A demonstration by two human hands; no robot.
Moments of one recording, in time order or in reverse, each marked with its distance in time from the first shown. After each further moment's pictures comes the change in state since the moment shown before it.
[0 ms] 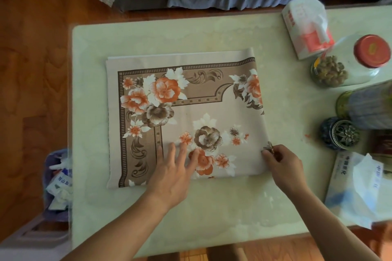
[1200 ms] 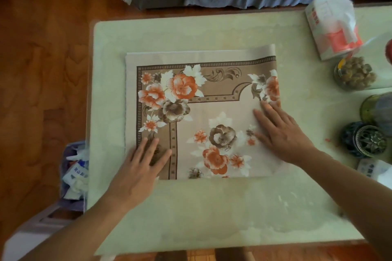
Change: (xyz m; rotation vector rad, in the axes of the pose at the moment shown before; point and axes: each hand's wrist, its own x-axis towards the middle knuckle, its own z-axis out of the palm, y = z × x) left_hand -0.054 -0.097 0.045 0.002 0.140 -0.082; right_hand 0.086 -0.026 0.017 -0.920 -0.170 -0.795
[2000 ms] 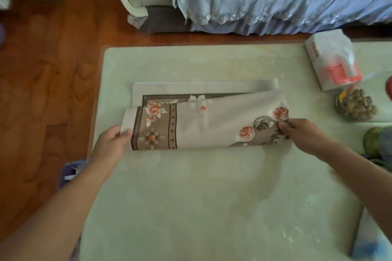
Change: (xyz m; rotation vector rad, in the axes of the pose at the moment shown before) left_hand 0.070 -0.088 -0.064 -1.254 0.332 -0.749; right_hand 0.050 0.029 -0.084 0.676 -0.105 0.510
